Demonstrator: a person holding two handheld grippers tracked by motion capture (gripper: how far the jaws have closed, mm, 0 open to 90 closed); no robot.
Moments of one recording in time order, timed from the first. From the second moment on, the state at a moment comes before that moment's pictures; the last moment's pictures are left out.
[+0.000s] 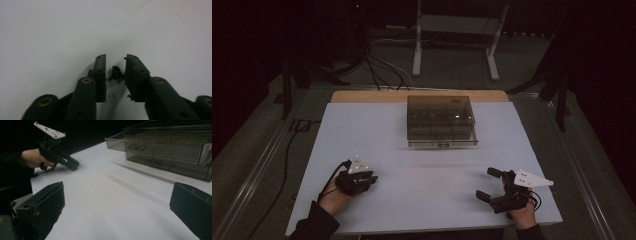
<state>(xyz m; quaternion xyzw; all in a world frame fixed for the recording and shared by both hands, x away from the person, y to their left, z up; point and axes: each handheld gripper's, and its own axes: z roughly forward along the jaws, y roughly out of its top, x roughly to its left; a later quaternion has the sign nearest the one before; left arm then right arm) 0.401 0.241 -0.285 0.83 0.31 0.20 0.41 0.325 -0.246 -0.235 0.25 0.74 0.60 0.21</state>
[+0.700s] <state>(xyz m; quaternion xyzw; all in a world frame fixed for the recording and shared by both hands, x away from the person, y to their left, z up) 0.401 0.243 -0.281 0.83 0.32 0.20 0.40 0.325 -0.247 -0.235 0.25 0.73 0.60 0.21</state>
